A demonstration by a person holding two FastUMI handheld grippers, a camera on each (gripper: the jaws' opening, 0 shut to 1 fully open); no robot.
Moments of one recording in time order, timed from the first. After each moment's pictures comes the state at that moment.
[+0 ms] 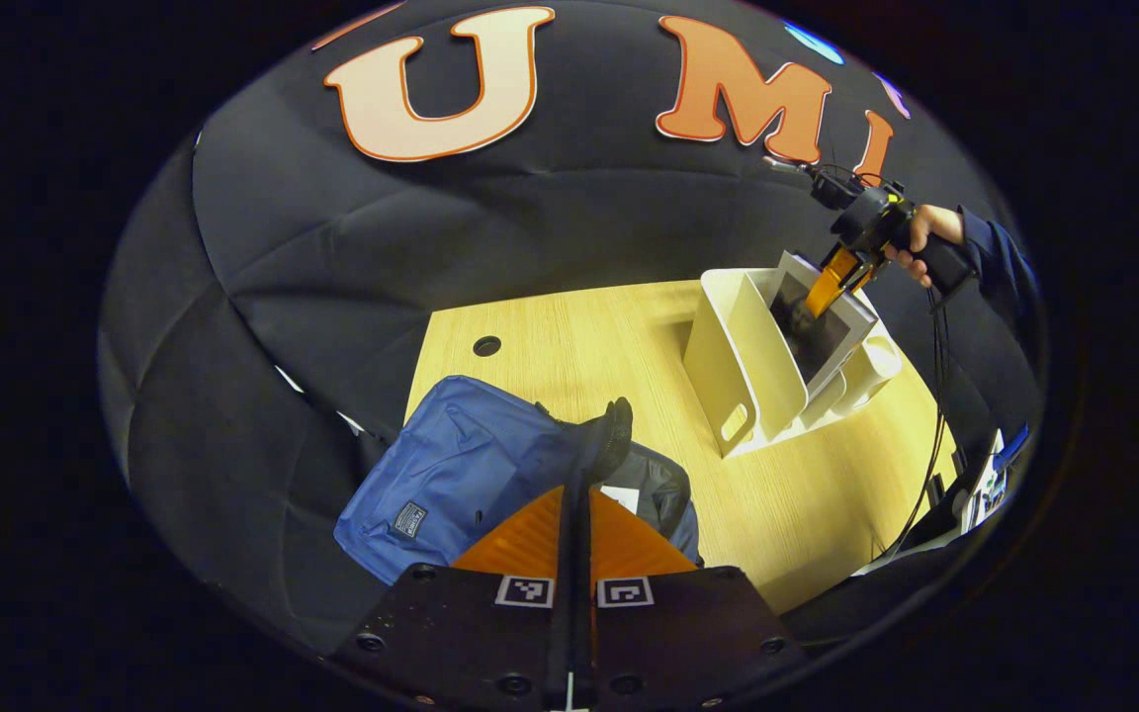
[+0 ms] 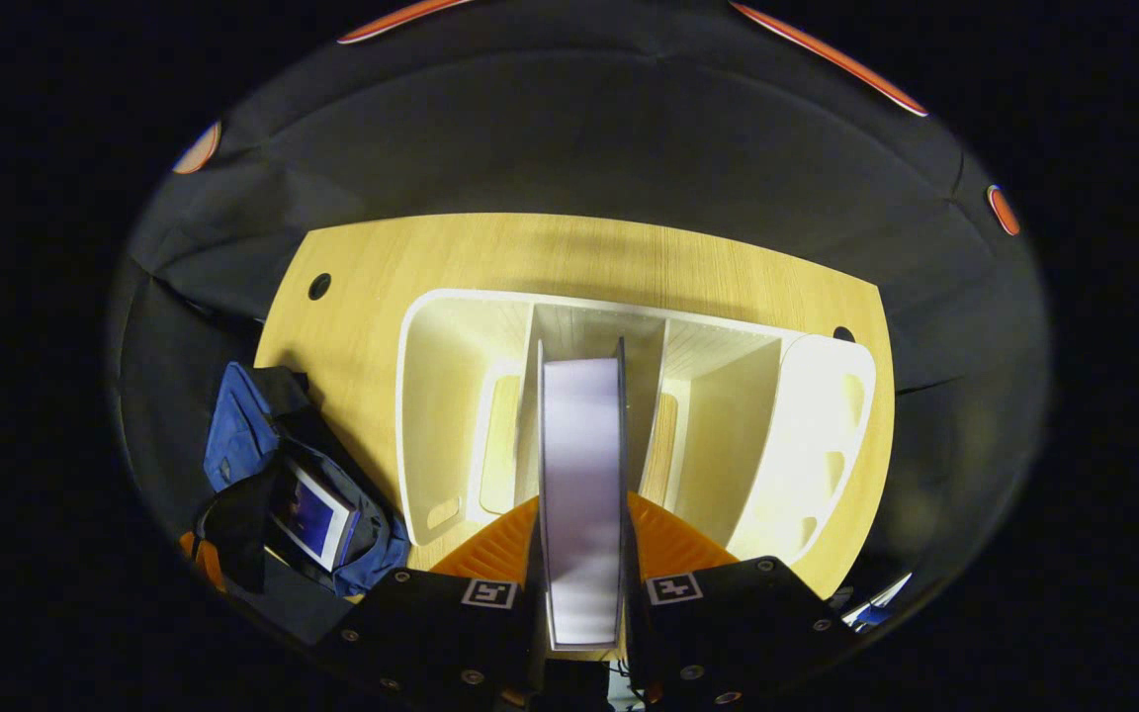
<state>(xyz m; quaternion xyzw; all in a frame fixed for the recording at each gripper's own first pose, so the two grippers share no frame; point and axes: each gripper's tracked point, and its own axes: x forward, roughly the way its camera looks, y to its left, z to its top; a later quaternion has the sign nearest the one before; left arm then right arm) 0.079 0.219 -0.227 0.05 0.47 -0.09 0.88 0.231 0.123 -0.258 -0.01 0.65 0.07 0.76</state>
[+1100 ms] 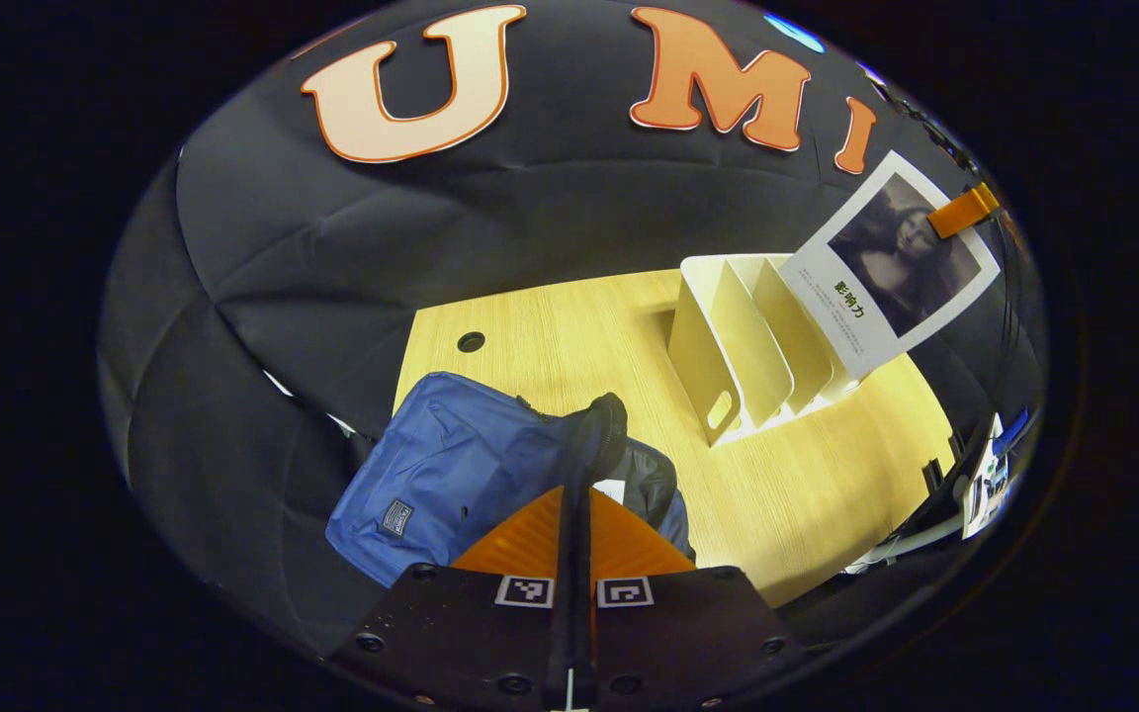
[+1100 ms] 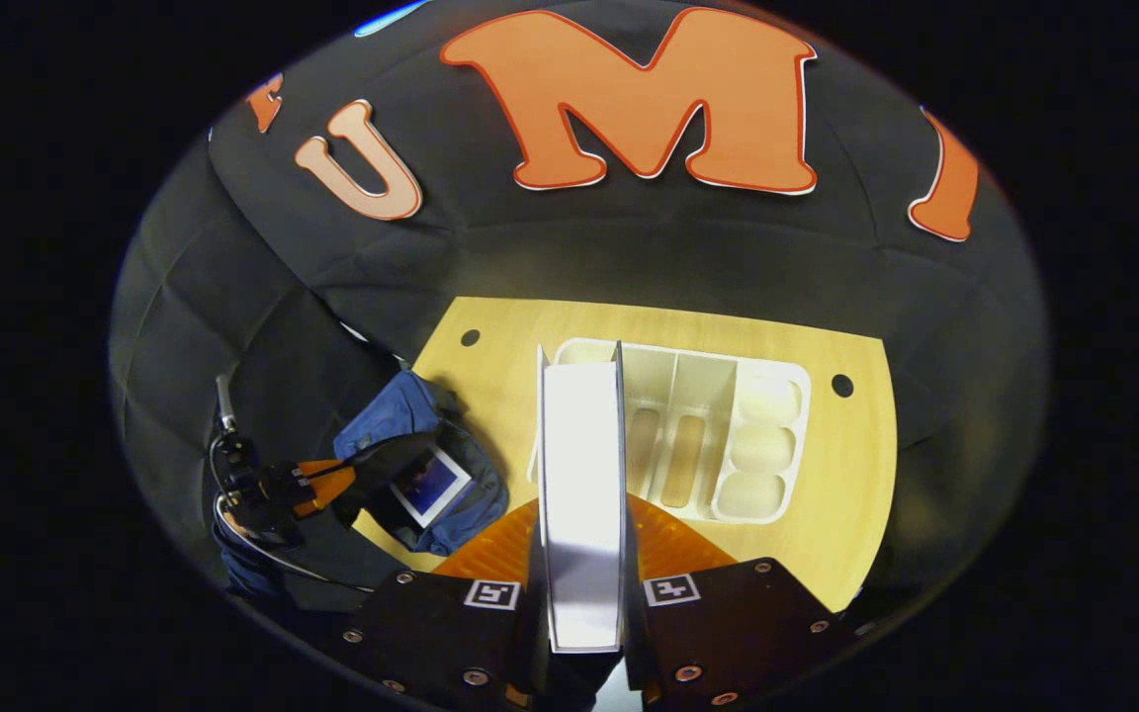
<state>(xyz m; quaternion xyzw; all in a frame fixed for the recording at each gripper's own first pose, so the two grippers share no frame) 0.072 0.204 -0.231 0.07 0.48 -0.10 0.87 0.130 0.108 -0.077 0.07 0.51 0.20 0.83</state>
